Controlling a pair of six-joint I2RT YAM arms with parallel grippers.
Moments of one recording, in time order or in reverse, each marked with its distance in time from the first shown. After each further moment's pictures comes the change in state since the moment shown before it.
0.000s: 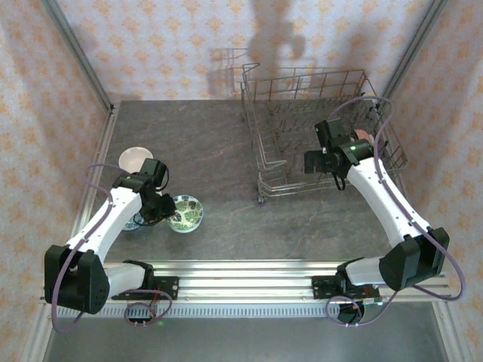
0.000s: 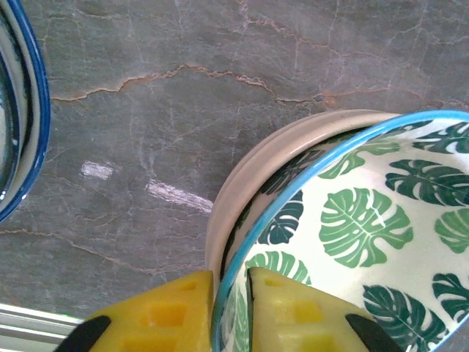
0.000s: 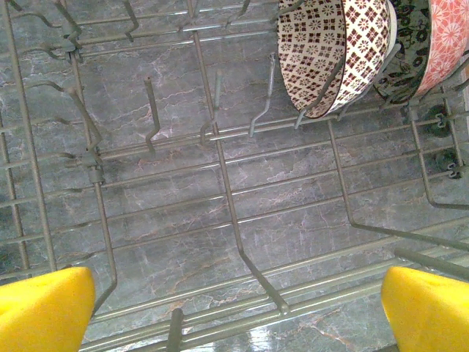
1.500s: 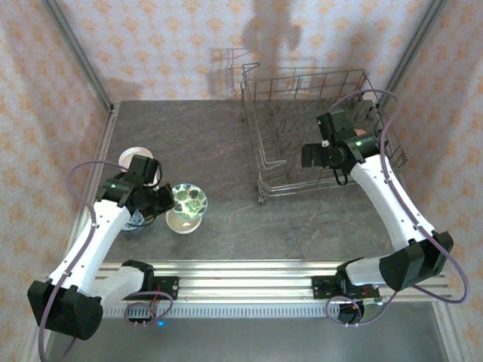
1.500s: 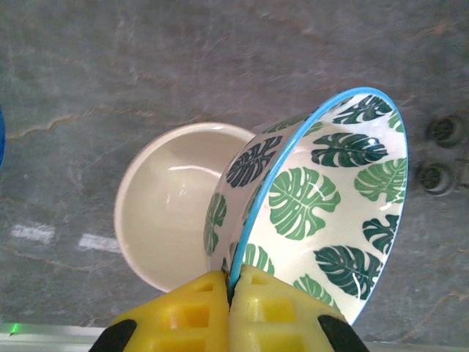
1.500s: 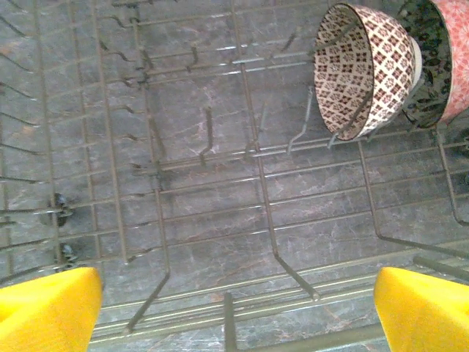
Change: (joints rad) left arm -0.042 -0.178 0.137 -0.030 0.078 -0.011; right arm 0.023 0.003 0.159 -0.074 -0.098 0.007
